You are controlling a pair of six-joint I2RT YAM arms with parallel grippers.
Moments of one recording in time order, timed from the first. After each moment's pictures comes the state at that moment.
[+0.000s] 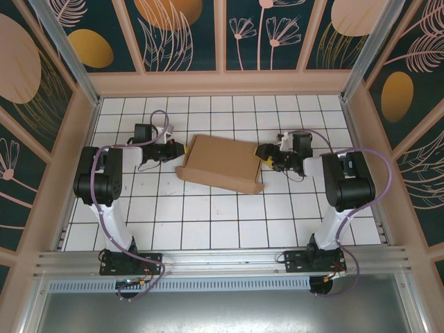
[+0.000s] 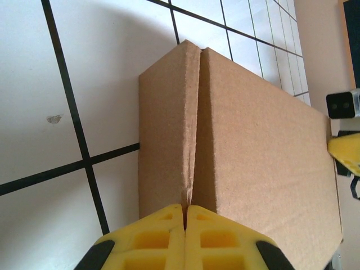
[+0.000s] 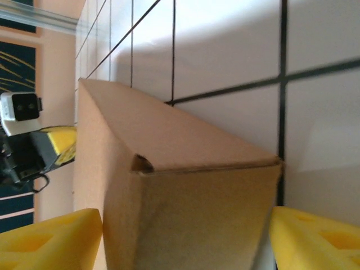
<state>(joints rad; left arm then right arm) -0.08 1.95 1.01 0.07 0.86 -0.39 0.15 1.81 0.75 0.33 -0.82 0.68</state>
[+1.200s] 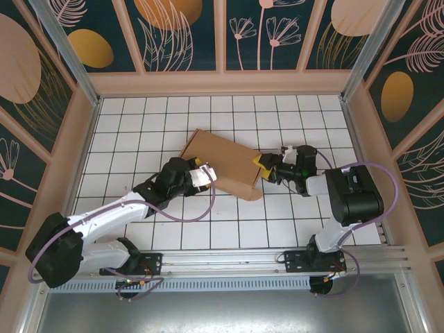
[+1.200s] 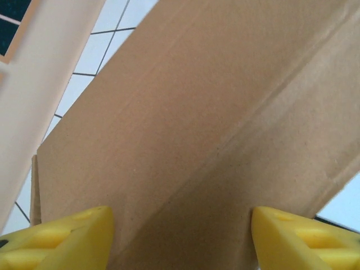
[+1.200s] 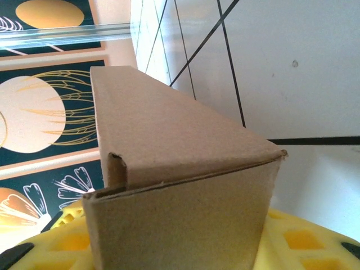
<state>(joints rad) -0.76 1.22 0.63 0.00 -0.08 0.68 0.15 1.67 0.49 0.69 -0.94 1.19</state>
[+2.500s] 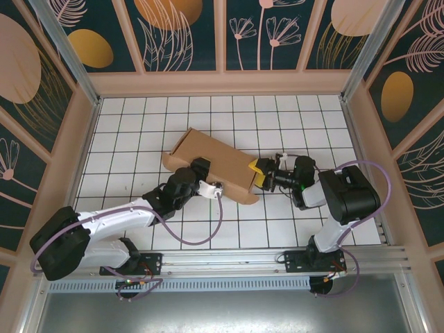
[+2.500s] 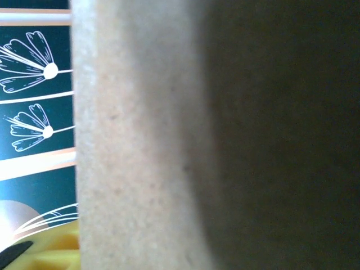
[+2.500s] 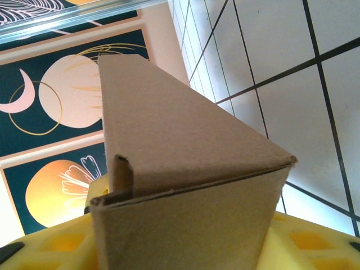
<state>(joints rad) -0.88 1.24 0.55 0.29 -0.33 1.41 0.23 1.69 0.34 1.12 -1.00 1.56</state>
